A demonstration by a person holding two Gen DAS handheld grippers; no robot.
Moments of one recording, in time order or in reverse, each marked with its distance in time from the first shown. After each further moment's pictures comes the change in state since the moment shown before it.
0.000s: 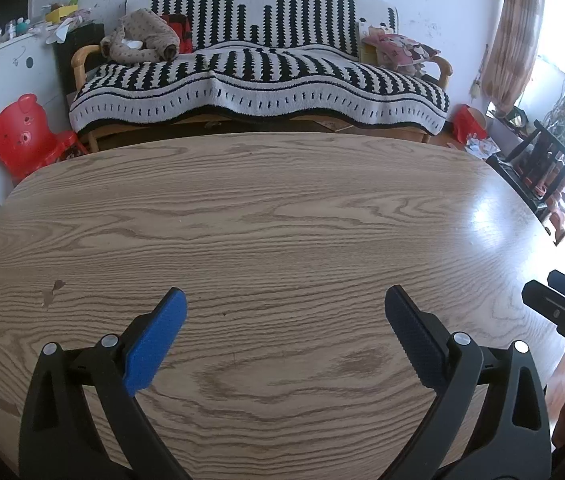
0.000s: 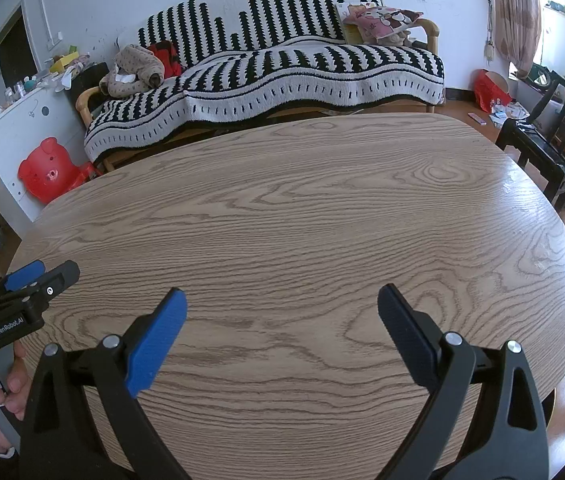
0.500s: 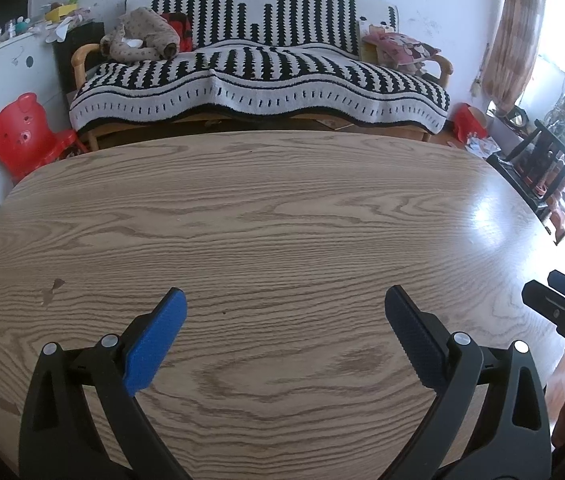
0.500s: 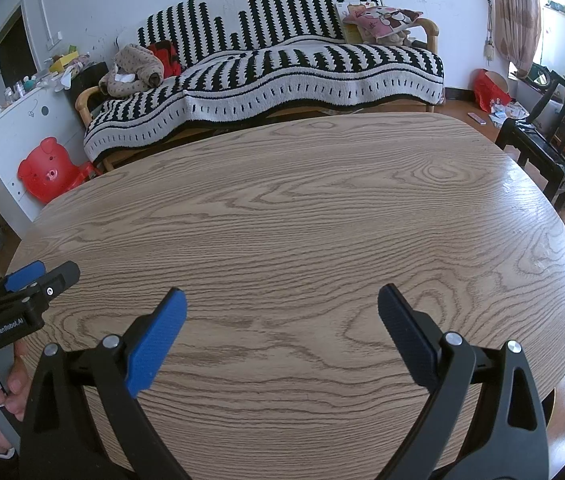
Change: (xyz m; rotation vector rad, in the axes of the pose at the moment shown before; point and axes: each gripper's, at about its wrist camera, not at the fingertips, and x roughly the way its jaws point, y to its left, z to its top) left arm 0.001 -0.001 -0.003 -0.004 0.005 0.002; right arm 0.000 0.001 0.000 -0.002 0.001 0.000
